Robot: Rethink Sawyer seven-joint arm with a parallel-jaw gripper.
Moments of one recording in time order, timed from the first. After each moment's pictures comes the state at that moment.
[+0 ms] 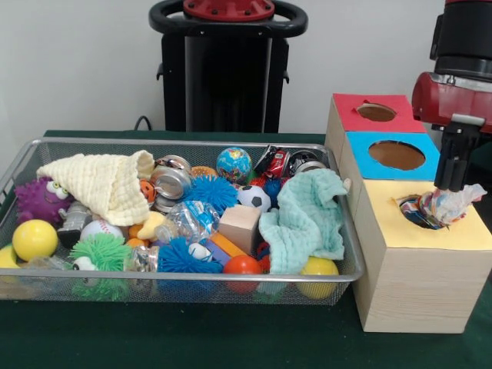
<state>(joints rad) 0.35 -0.50 -0.39 1.45 0.38 0.30 1.71</state>
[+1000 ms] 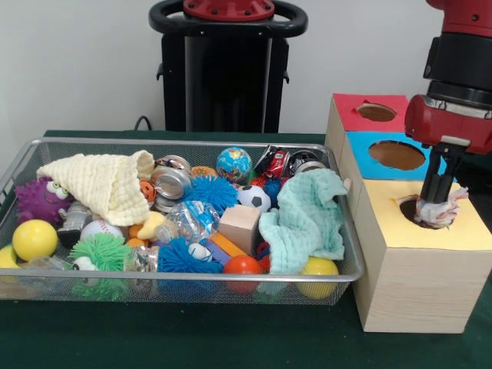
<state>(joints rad) 0.40 -0.43 -0.42 1.44 0.37 0.34 1.71</state>
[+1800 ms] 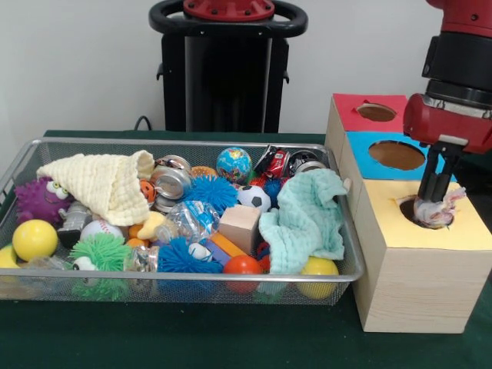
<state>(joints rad) 0.40 -0.43 -0.43 1.44 0.37 0.35 1.71</state>
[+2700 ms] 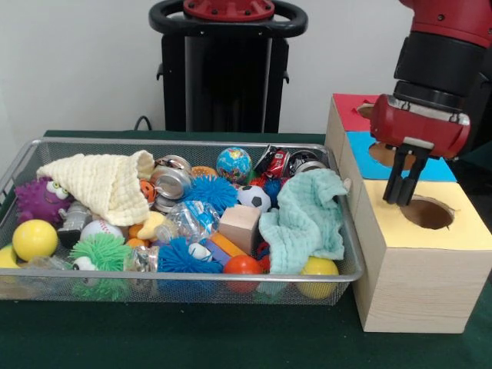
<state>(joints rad) 0.35 -0.42 -0.45 1.44 0.37 0.35 1.71</state>
